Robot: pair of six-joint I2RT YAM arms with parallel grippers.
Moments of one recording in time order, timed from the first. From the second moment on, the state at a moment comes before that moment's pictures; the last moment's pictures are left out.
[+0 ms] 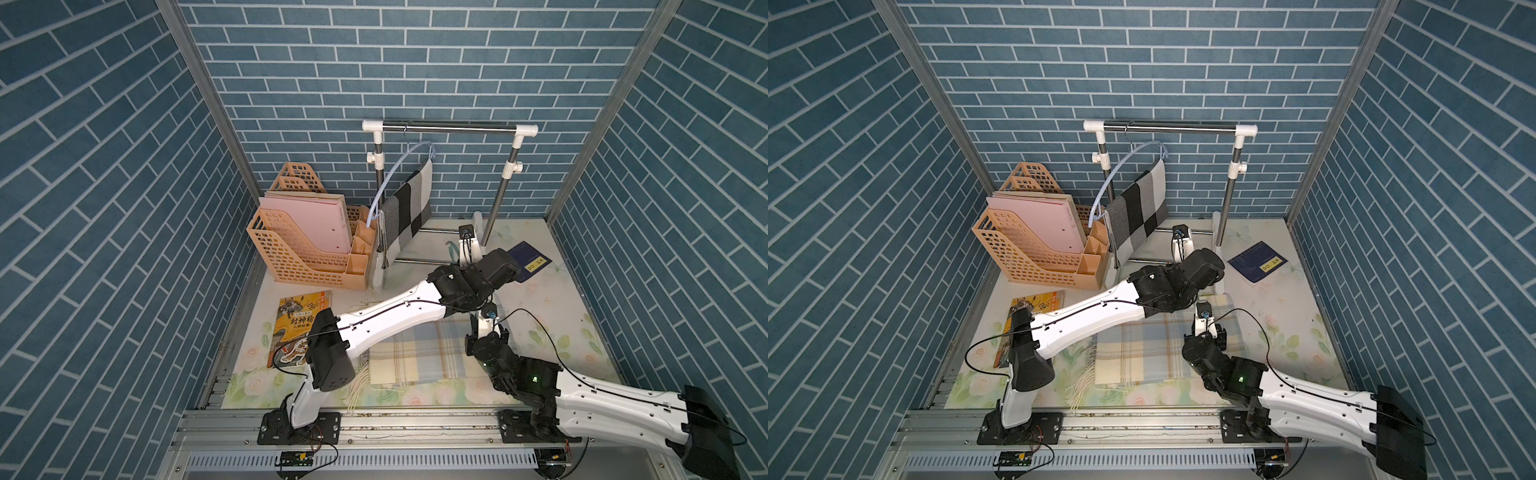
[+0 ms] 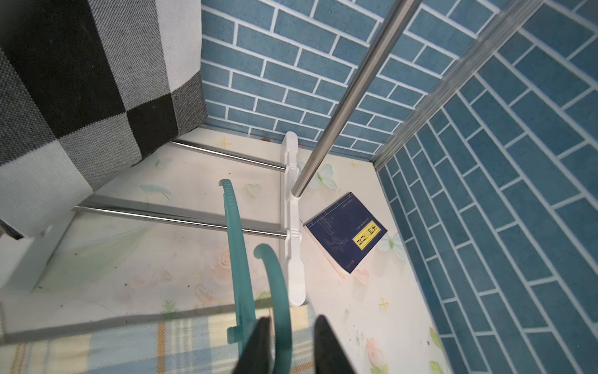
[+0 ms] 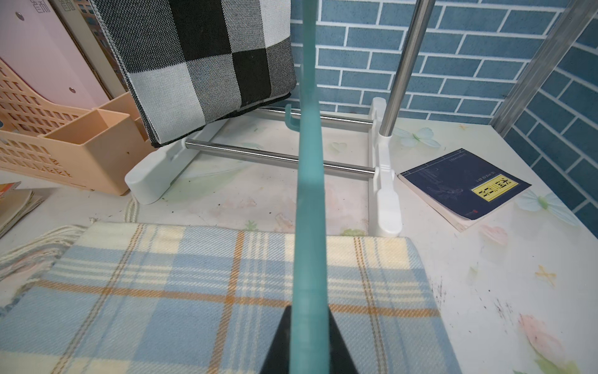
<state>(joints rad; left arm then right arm) -1.15 2.03 2.08 -0.71 -0.69 -0.90 1.19 0.85 0.40 -0.12 0.89 0.45</state>
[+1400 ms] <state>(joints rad) -1.10 1.31 1.06 -0.22 -0.54 -0.80 0.57 0.87 0.82 -0.58 0.11 0.48</state>
